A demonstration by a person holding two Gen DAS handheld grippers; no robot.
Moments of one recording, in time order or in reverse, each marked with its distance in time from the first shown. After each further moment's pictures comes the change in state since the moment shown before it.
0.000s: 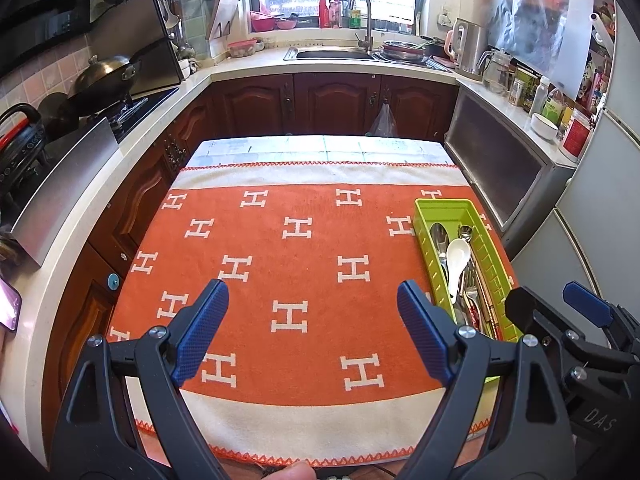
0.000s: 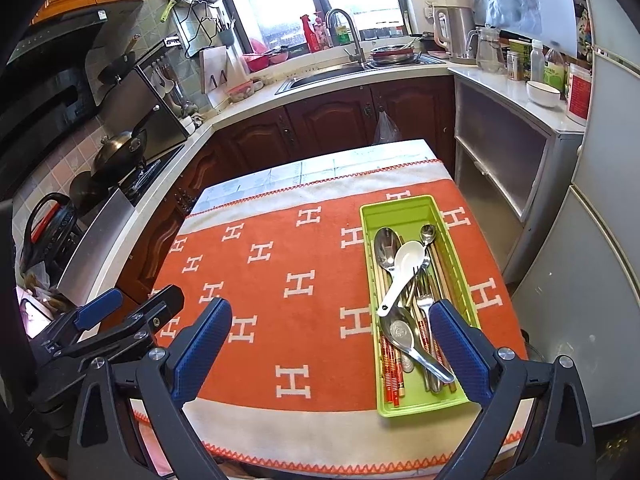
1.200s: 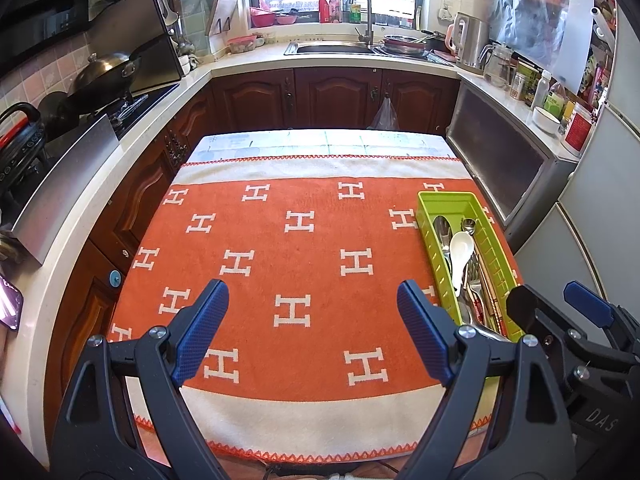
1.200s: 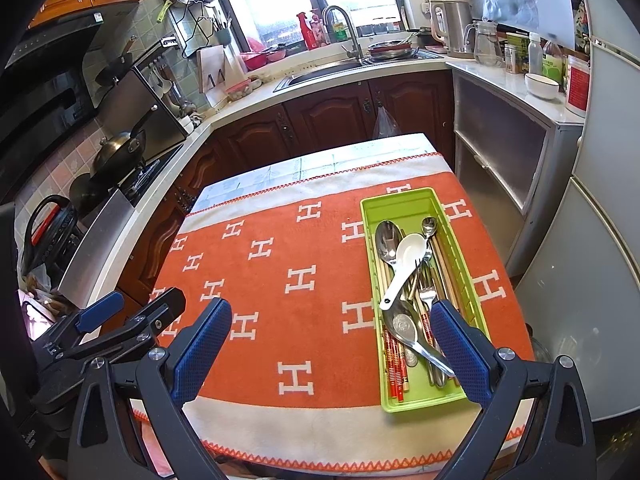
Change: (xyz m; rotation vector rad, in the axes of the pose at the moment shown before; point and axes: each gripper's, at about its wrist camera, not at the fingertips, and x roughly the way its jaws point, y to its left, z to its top) left arm 0.006 0.006 -0.005 0.004 0.013 0.001; right arm 0.006 0.002 -0.005 0.006 0.004 0.002
